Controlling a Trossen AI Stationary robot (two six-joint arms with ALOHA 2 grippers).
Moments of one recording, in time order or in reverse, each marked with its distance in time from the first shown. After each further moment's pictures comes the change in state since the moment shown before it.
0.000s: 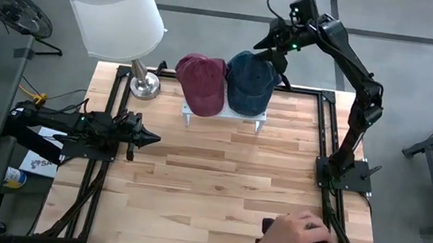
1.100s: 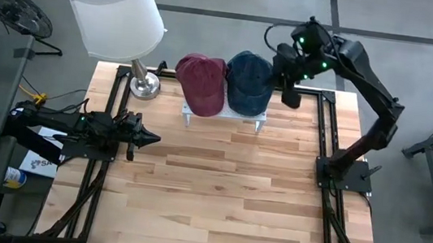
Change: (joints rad) left arm 0.000 0.000 0.000 0.000 0.000 0.000; right arm 0.307 -0.230 -0.015 -0.311 0.323 -0.026
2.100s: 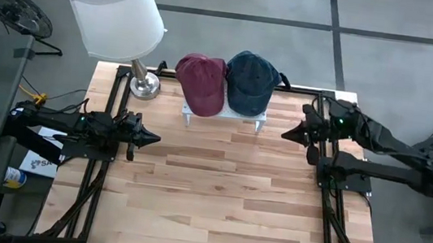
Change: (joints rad) left arm 0.000 0.000 0.000 0.000 0.000 0.000; right arm 0.200 -0.949 -1.310 0.779 0.017 0.497
